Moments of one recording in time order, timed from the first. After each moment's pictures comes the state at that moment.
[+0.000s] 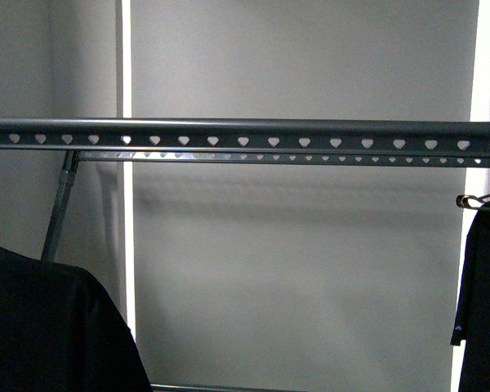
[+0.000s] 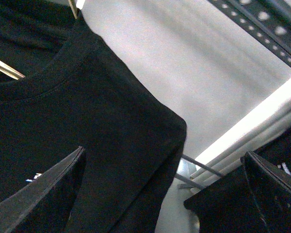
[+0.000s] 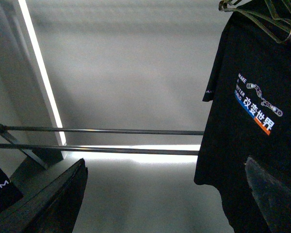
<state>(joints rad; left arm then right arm) -0.06 0.96 0.50 0.39 -0.06 -0.54 0.00 0.00 0.01 0.00 0.00 0.00</state>
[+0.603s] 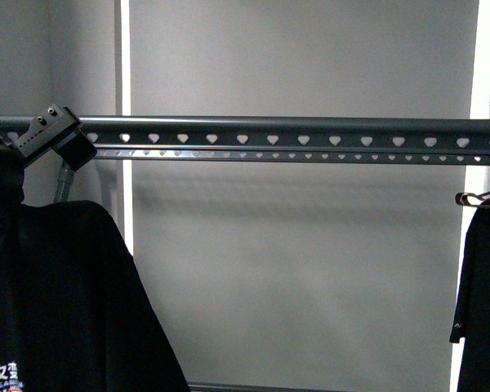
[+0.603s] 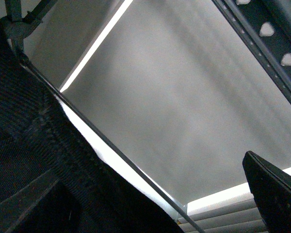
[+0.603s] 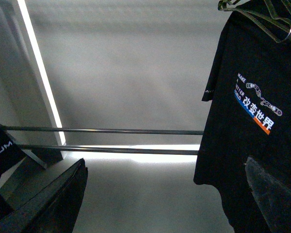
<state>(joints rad) -0.08 1.57 1.13 0.33 -0.29 -0.74 0.00 0.00 0.01 0.00 0.00 0.00</state>
